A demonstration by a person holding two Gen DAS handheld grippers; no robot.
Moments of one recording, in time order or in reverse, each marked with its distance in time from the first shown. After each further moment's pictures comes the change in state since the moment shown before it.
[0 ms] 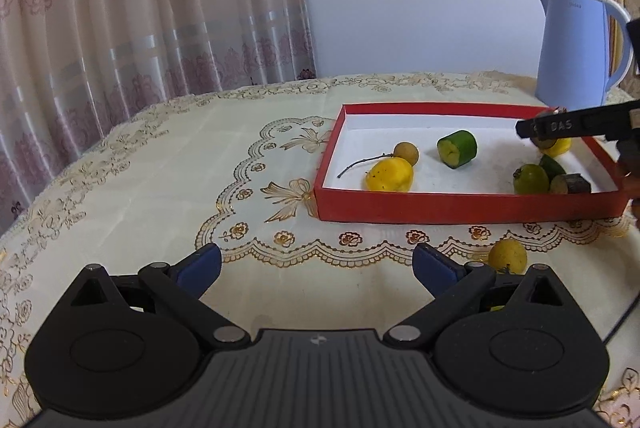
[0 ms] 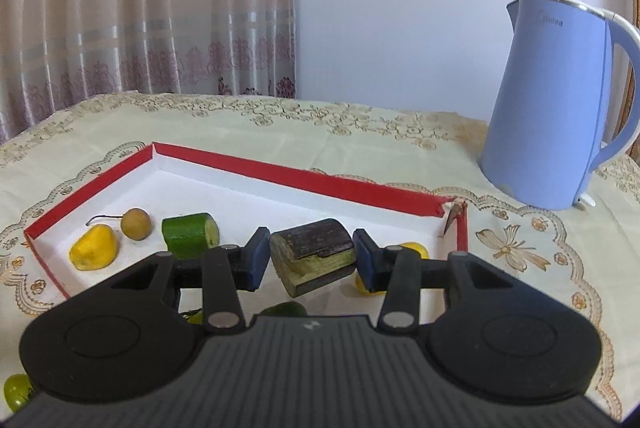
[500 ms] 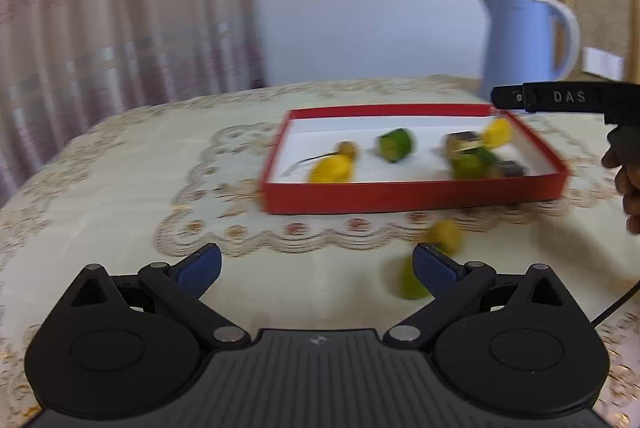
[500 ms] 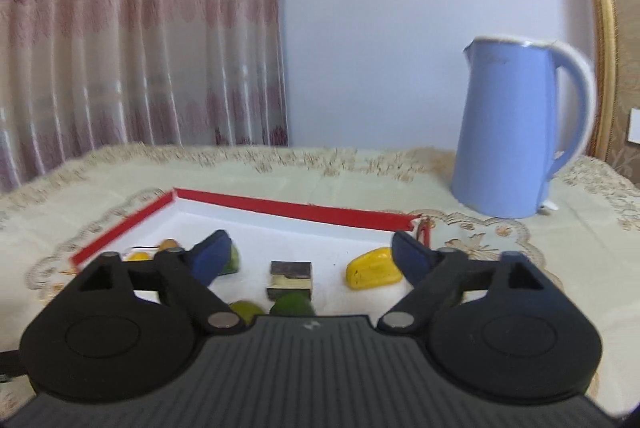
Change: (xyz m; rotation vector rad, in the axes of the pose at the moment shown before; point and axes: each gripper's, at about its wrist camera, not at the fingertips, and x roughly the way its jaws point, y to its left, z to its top) left arm -0.024 -0.009 -0.016 0.059 -0.047 -0.177; right arm -0.098 0.001 -0.026 0.058 -0.204 -0.004
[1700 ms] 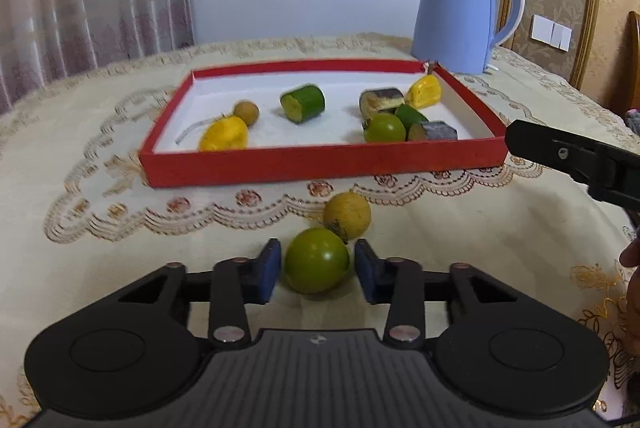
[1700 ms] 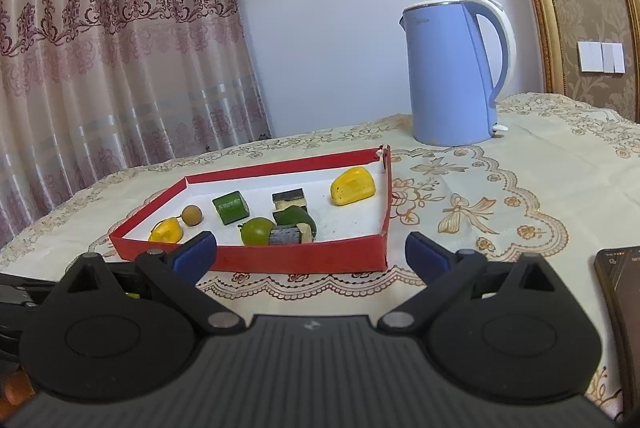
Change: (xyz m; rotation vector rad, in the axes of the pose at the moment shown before) left arm 0.045 -0.039 0.002 0.009 0.143 -0.174; right arm -0.062 -0.006 -0.059 0.192 0.001 -0.043
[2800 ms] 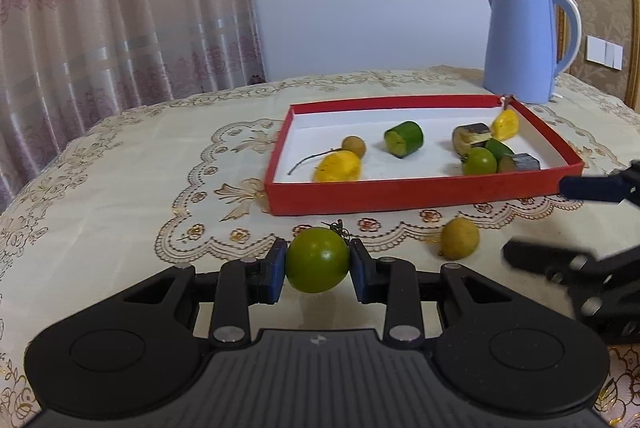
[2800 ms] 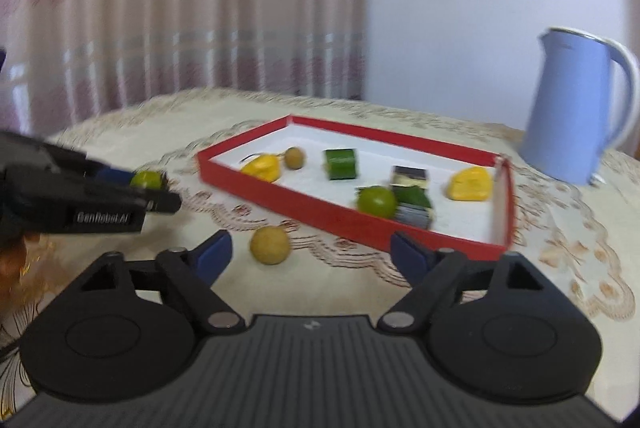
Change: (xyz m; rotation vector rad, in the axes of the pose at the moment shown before) left arm -0.035 0.041 -0.001 -0.001 -0.110 0.216; right arm 0.022 0.075 -0.009 -0.376 0.171 0.237
